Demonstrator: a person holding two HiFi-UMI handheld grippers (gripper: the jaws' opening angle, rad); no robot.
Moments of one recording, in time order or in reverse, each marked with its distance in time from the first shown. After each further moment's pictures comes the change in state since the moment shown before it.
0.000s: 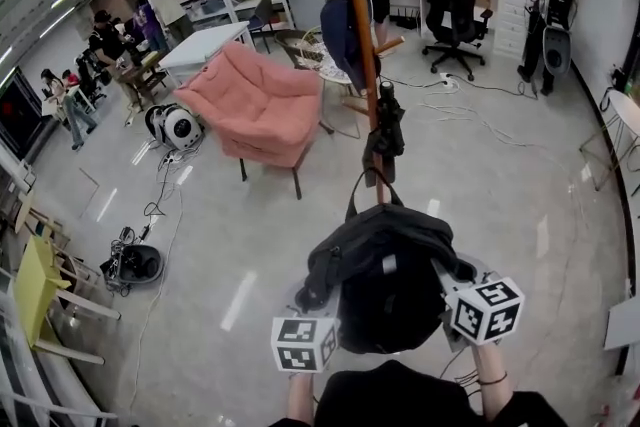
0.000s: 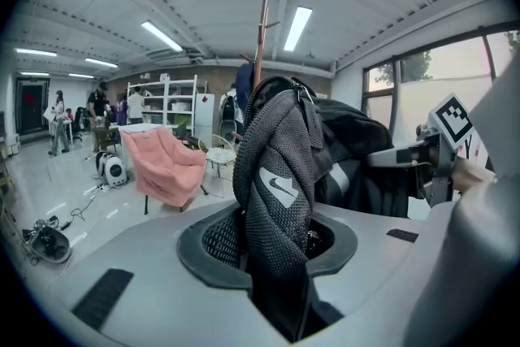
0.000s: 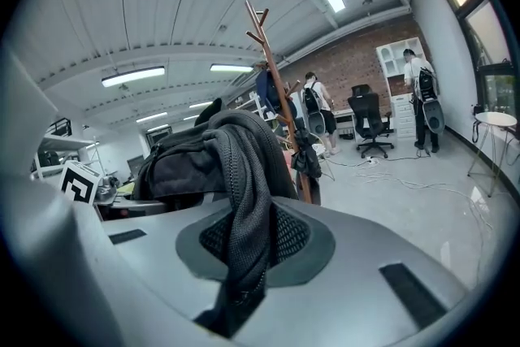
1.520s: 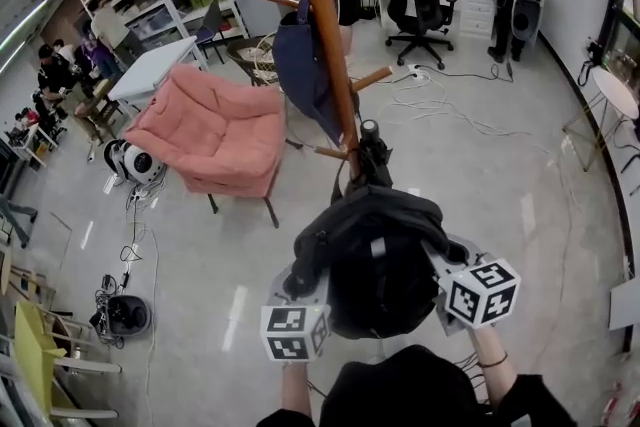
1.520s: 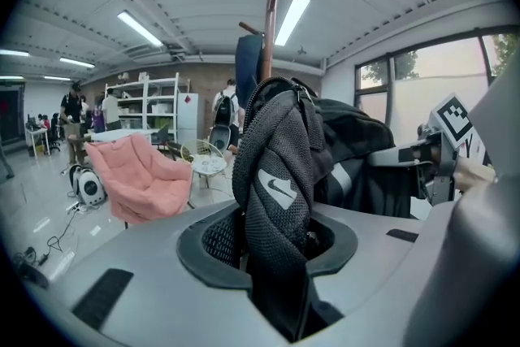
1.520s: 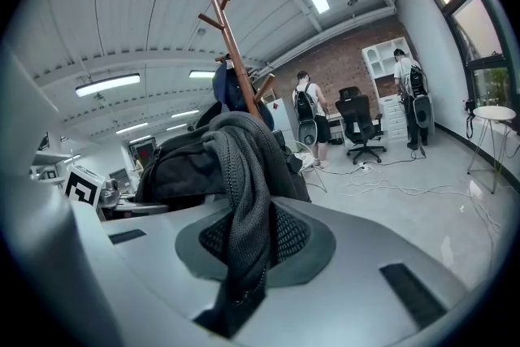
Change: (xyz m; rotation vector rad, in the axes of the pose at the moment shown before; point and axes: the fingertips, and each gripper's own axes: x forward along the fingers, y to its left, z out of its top) left arm 0.211 0.087 0.116 0.072 0.006 -0.096; right arm 0.175 -0.104 0.106 0.066 -0.060 -0.086
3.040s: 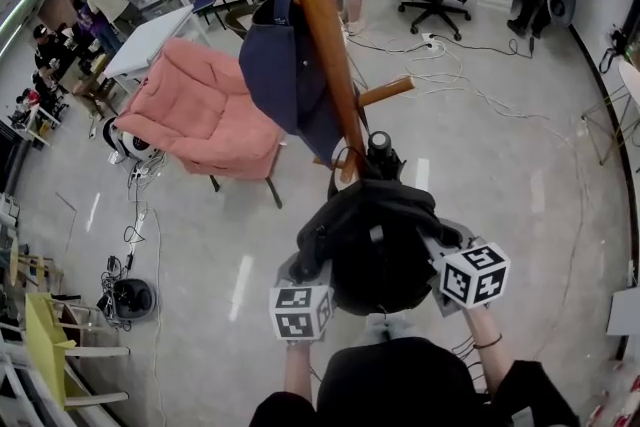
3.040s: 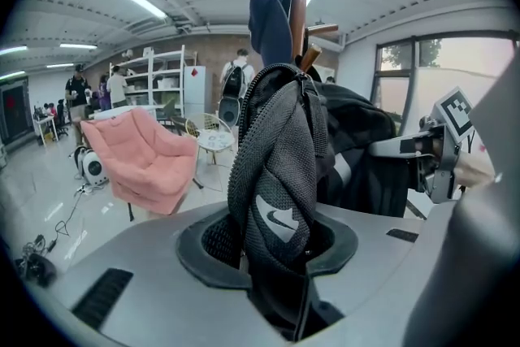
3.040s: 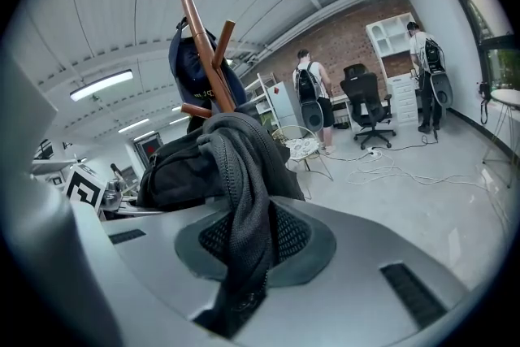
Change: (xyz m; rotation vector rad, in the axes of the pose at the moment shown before) left arm 0.130 0.044 -0.024 -0.061 0.179 0.044; right arm 0.131 -0.078 -0.005 0.038 0.098 0.056
